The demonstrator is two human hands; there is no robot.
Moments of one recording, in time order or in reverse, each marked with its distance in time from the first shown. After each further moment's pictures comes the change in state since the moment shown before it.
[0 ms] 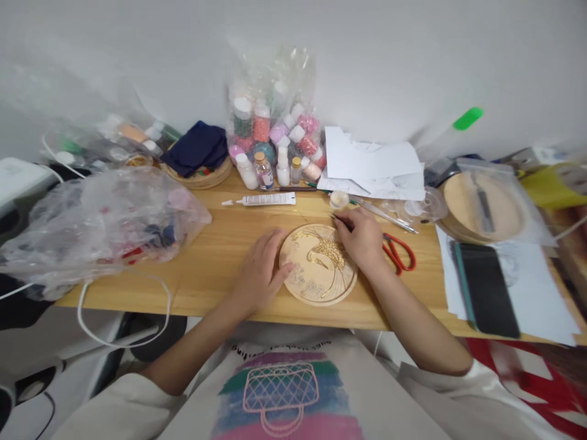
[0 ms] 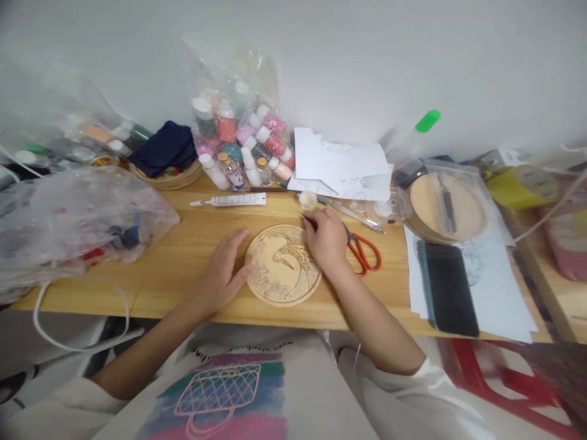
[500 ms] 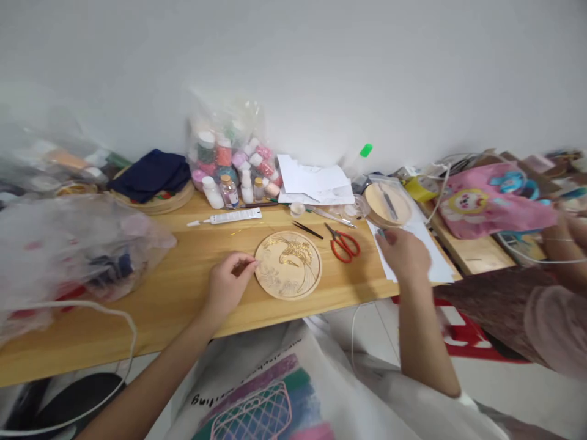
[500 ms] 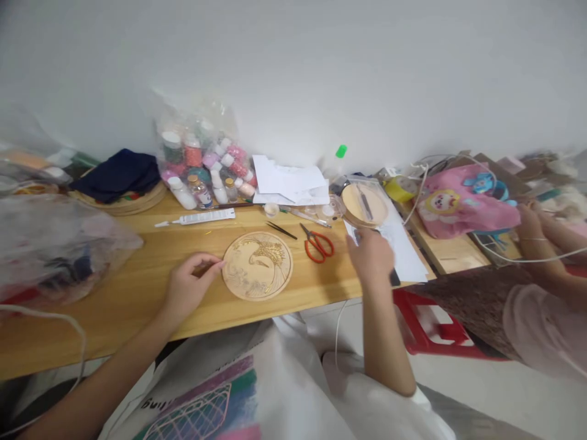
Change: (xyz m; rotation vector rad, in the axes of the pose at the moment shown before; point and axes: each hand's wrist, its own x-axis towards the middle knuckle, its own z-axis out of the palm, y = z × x) left_hand 0.006 -0.006 -0.005 -0.462 0.166 -0.241; right_hand -0.067 0.022 -0.125 -0.534 0.116 0.638
